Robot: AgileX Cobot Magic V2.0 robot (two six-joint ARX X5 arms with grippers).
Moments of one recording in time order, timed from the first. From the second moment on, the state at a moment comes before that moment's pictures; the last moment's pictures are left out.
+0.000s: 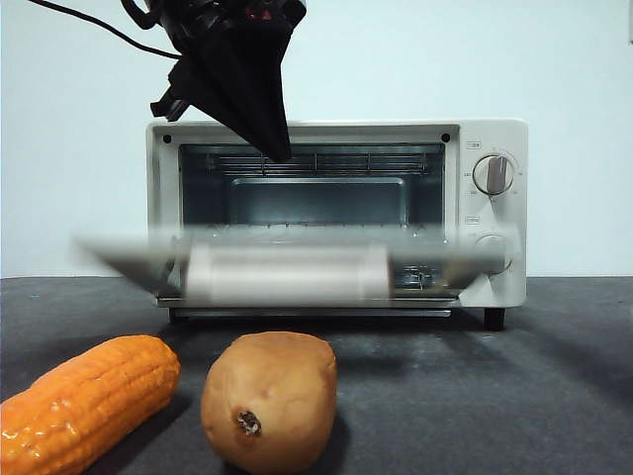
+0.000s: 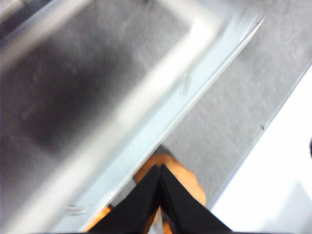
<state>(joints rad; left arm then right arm) -0.64 1.68 1.54 -1.04 0.39 0.05 0.78 0.66 0.92 -0.82 -0.01 0.35</state>
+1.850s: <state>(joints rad) 0.08 1.10 0.73 -0.46 0.69 -0.14 0.83 1.93 1.47 -0.40 0.57 -0.82</state>
